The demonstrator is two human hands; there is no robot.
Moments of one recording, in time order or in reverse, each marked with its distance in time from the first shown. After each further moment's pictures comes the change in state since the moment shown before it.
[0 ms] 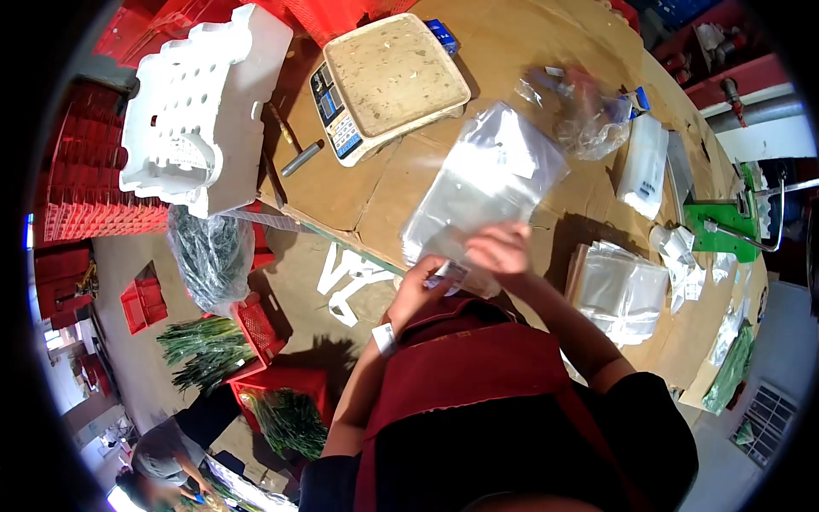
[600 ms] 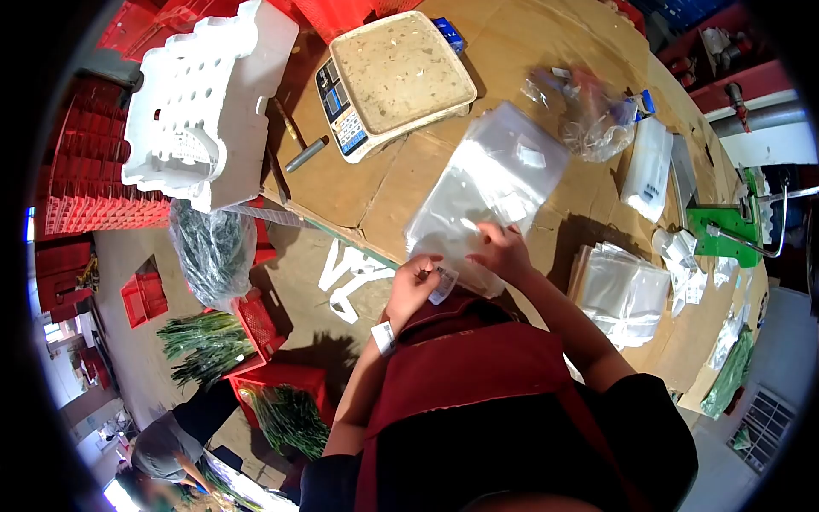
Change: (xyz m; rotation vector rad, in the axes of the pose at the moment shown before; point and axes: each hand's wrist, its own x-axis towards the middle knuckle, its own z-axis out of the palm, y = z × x) left_hand -0.006 -0.030 -0.019 0.083 0.030 -0.149; right_hand -0.038 0.039 0.040 0.028 -0.109 0.274
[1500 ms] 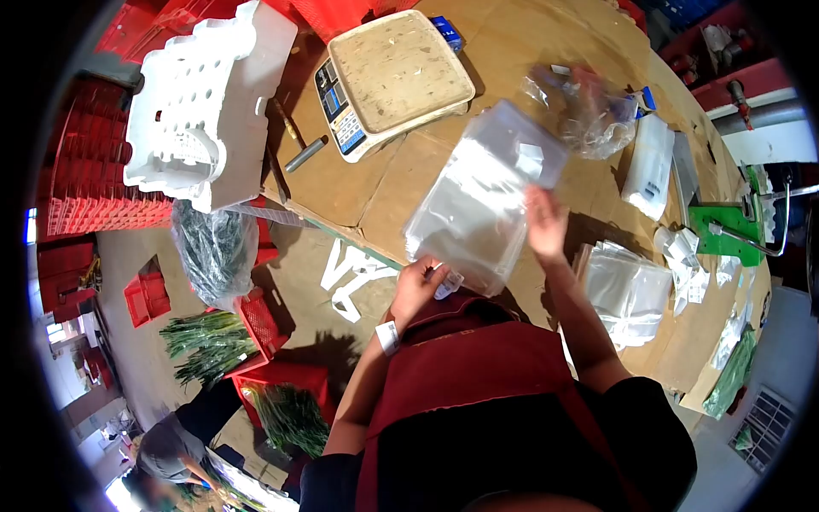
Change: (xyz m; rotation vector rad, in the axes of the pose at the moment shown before) left_hand 0.000 0.021 0.009 0.193 0.019 -0.008; right_hand 0.036 0.004 -0.055 0.326 0.294 0.274
